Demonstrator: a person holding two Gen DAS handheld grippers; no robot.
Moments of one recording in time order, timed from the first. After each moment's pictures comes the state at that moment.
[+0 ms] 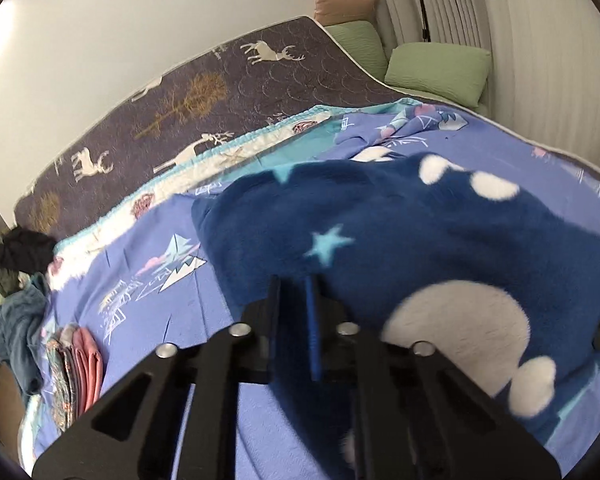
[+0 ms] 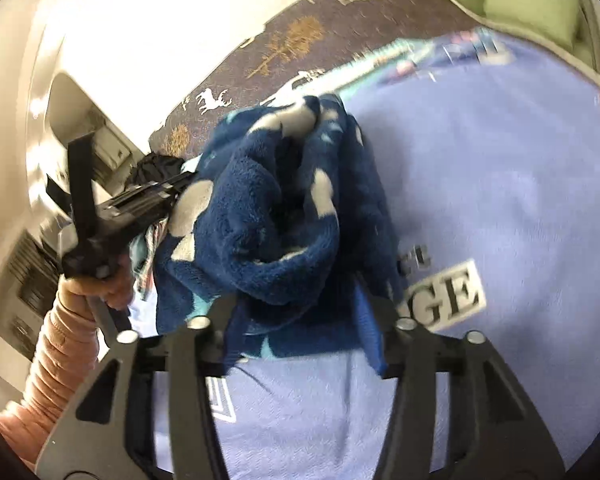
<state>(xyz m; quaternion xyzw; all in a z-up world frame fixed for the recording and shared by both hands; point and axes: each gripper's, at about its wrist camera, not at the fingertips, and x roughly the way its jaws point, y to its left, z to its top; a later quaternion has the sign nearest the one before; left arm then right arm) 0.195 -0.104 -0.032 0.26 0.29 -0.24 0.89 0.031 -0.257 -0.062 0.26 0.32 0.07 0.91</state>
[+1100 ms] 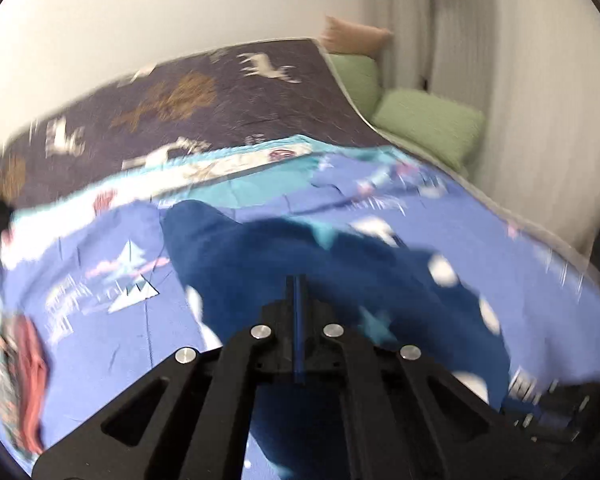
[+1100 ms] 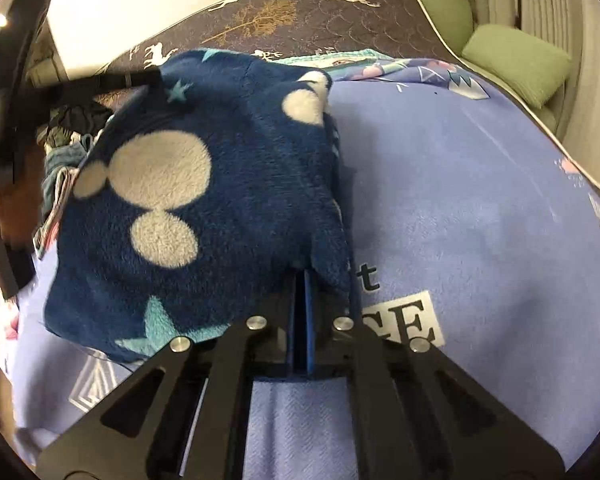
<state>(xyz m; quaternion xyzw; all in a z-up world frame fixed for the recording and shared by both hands) 0.247 -0.106 0.004 0.11 0.31 -0.29 0.90 0.057 -0.232 -0.091 0.13 0.38 -0.05 0.92</state>
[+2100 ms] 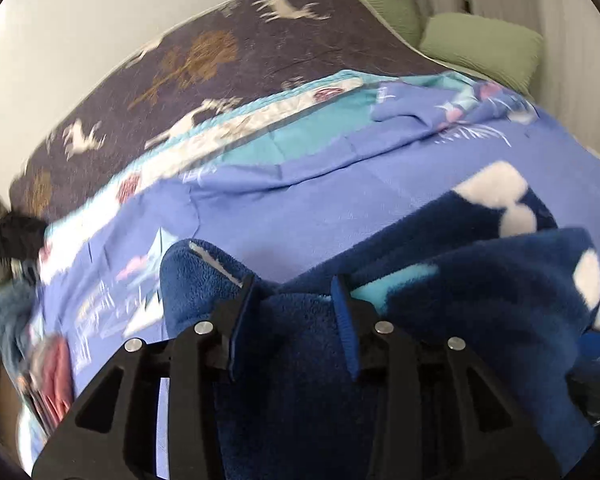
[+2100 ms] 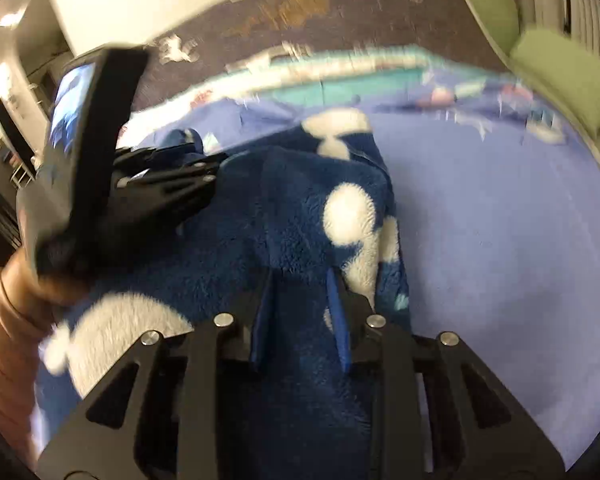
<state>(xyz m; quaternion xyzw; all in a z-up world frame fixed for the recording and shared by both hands) 0.321 -0.163 -0.075 0.27 0.34 -0.19 0.88 0.187 -0.246 -0.072 0.13 0.38 0.01 0.92</state>
